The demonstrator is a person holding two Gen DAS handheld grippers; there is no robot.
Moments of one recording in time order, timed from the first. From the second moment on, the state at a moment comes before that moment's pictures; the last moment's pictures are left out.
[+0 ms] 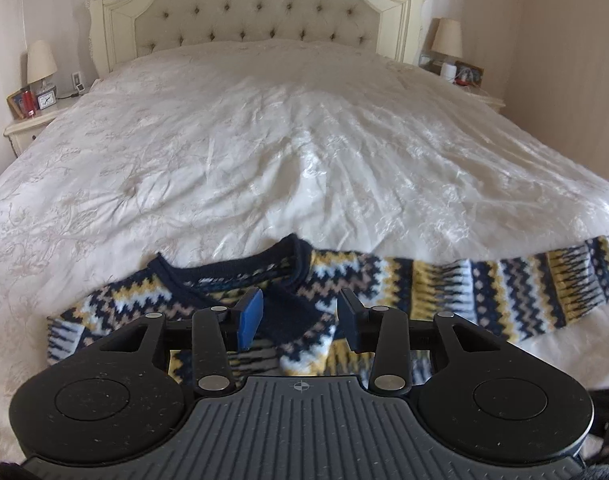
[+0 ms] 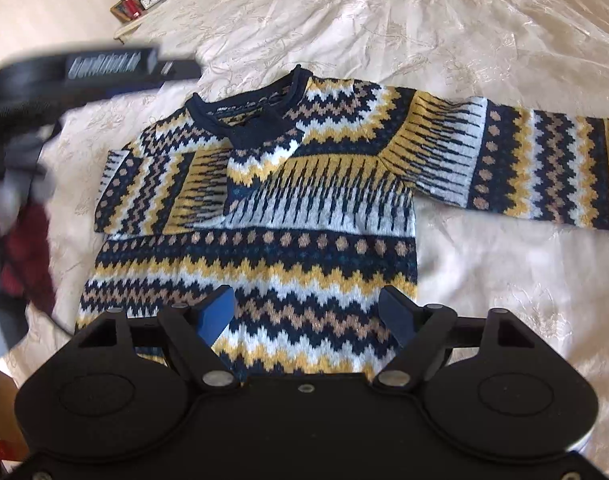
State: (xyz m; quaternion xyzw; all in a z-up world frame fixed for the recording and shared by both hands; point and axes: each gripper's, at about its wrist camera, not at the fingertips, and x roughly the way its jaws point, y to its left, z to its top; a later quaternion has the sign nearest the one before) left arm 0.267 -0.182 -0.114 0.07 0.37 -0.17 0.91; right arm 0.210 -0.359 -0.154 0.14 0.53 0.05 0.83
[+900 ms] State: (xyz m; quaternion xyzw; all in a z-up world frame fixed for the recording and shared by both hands) left arm 0.343 0.002 -0.211 0.06 0.51 -0.02 0.86; right arm 0.365 -0.250 -0.216 -0.09 0.54 0.01 0.83
